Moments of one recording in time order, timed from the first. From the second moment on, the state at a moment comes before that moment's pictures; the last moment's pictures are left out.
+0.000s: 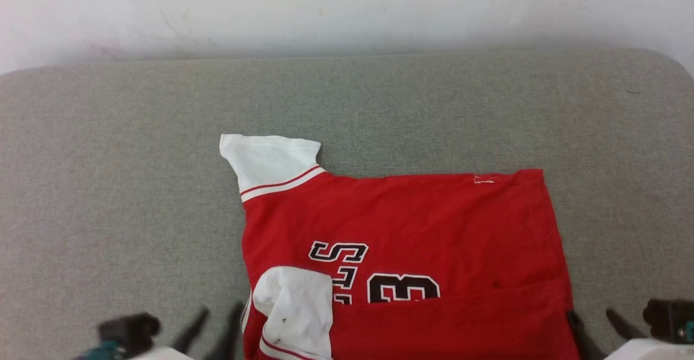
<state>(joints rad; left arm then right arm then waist) 0.28 0.31 -0.21 -0.22 -0.71 0.12 0.26 0.33 -0.05 -0.16 -0.26 0.21 0.13 0.50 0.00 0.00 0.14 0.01</state>
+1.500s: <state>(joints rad) -0.77 0.67 -0.33 0.17 -0.72 -0.11 0.88 -0.02 -0.05 -0.01 -0.21 0.12 0.13 0.16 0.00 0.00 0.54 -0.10</state>
